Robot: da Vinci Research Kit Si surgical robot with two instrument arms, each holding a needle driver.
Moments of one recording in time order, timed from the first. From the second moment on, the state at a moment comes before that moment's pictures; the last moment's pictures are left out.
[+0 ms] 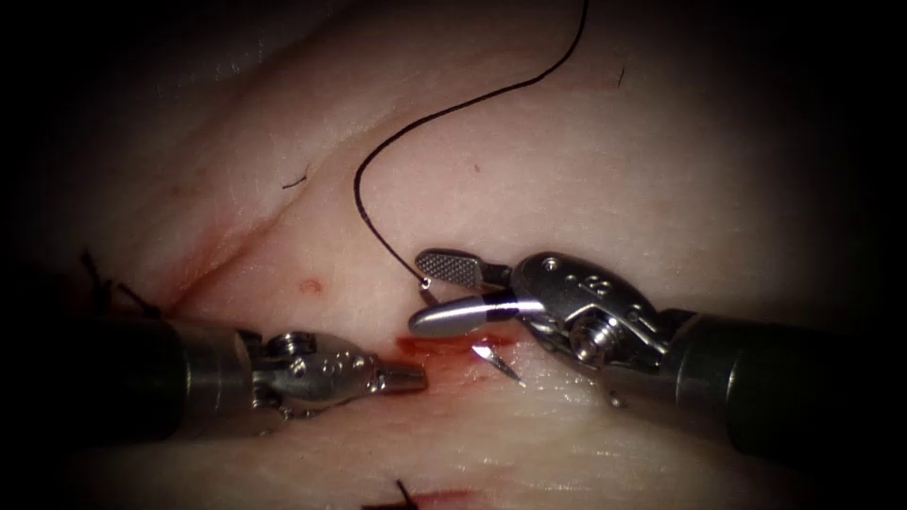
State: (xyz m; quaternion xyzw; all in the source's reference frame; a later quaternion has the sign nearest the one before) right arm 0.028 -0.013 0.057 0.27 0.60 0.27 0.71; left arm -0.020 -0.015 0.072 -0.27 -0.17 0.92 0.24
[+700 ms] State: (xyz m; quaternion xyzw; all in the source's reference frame) right arm 0.029 -0.011 0.058 0.35 0.57 0.07 0.74; left arm -0.020 -0.015 0.072 -0.27 -0.17 0.92 0.24
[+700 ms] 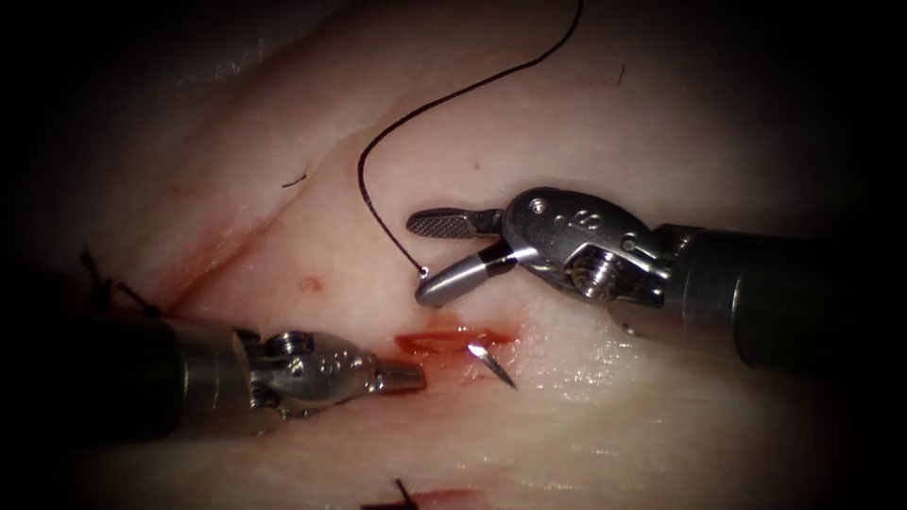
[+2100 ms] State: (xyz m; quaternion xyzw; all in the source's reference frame) right arm 0.028 -0.008 0.060 0.24 0.58 0.00 0.78; left arm -0.020 -0.015 0.072 -0.27 -0.17 0.92 0.23
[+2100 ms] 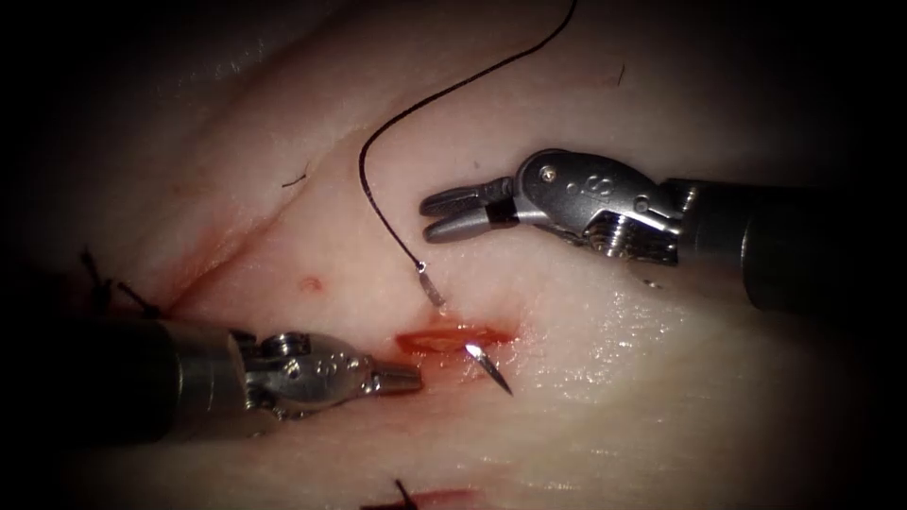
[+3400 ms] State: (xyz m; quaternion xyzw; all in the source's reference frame) right arm 0.029 -0.011 0.061 0.31 0.49 0.13 0.80; left arm -0.019 -0.015 0.072 -0.27 -0.17 0.92 0.23
